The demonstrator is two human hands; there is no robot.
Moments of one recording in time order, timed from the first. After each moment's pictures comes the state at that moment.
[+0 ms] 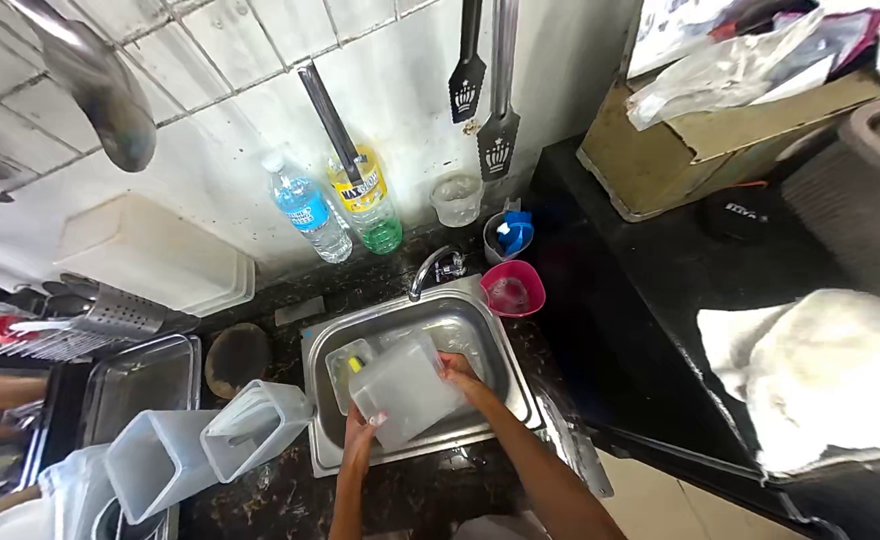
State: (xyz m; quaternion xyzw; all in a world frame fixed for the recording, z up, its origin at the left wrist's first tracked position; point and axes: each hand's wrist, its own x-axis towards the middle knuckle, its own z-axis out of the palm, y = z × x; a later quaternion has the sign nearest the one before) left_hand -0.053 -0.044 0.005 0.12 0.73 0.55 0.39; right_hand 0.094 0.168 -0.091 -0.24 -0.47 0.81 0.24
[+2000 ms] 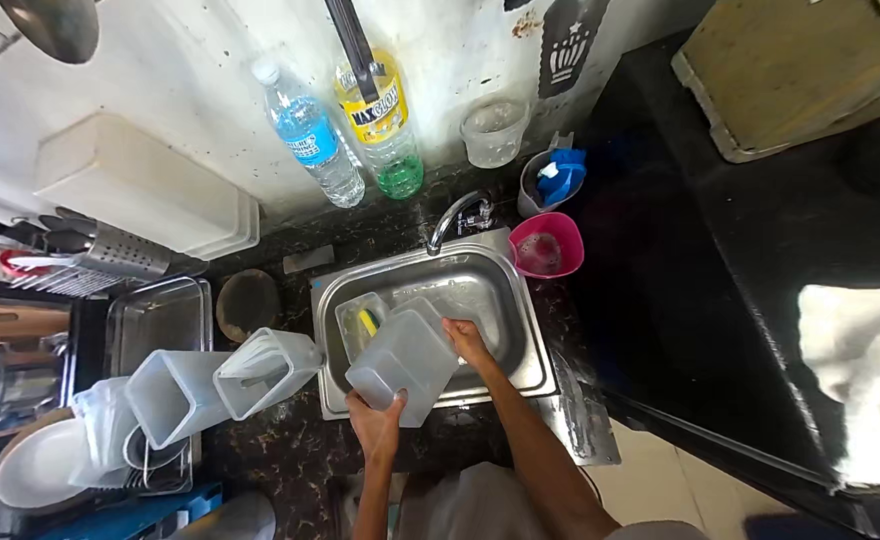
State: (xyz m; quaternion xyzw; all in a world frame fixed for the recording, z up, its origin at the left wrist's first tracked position) left_hand 0.012 -0.048 0.055 0.00 0.90 0.37 0.21; right_hand 0.079 0.150 -0.101 -0.35 -0.49 0.78 0.19
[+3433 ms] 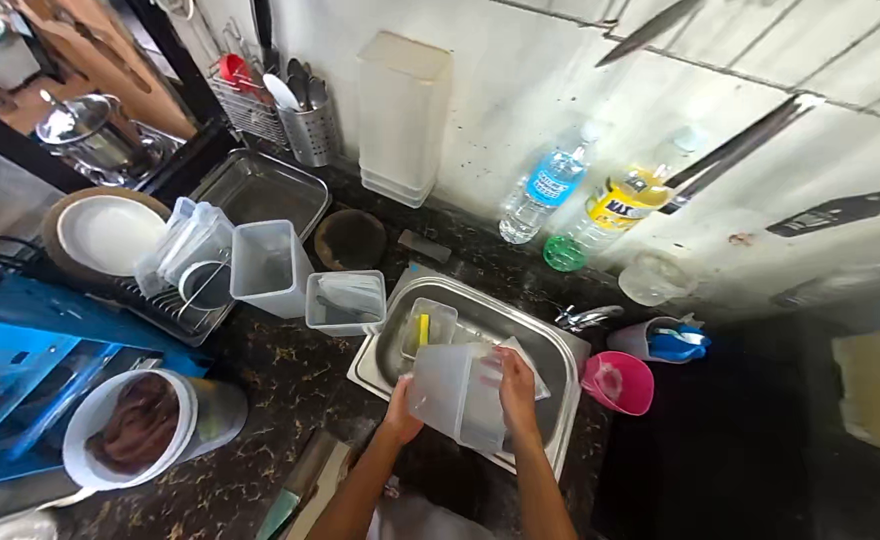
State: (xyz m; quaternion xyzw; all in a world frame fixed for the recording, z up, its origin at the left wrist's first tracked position) left_hand -0.017 -0.092 -0.017 -0.21 0.34 0.82 0.41; right_hand 0.029 0.112 0.056 -0.37 -0.65 0.65 0.13
